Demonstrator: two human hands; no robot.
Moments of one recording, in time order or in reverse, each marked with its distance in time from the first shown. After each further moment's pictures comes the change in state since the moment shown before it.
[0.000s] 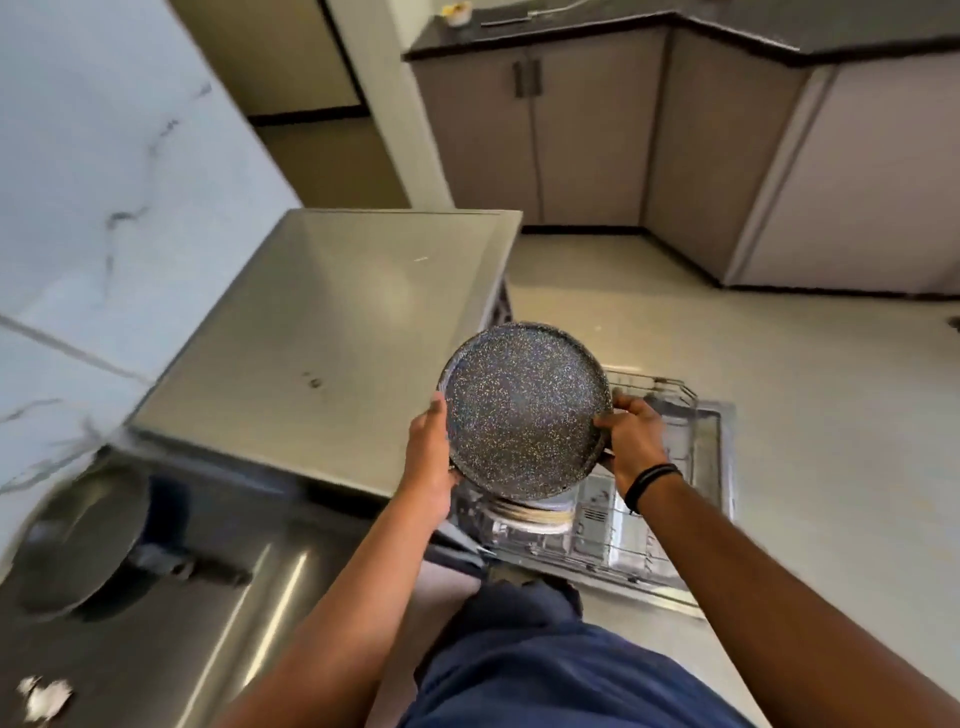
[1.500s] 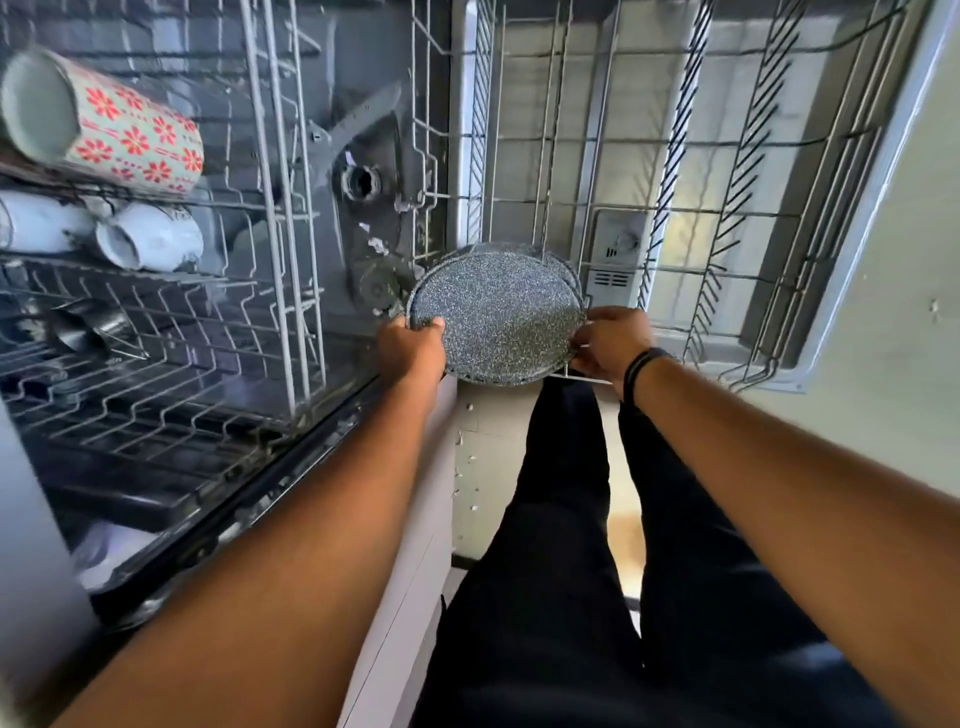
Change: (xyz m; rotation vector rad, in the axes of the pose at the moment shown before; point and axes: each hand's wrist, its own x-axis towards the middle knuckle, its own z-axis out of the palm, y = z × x) left_hand 0.322 -0.328 0.040 0.837 0.379 -0.512; right_hand 0.309 0.289 -0.041 -0.314 0.116 0.772
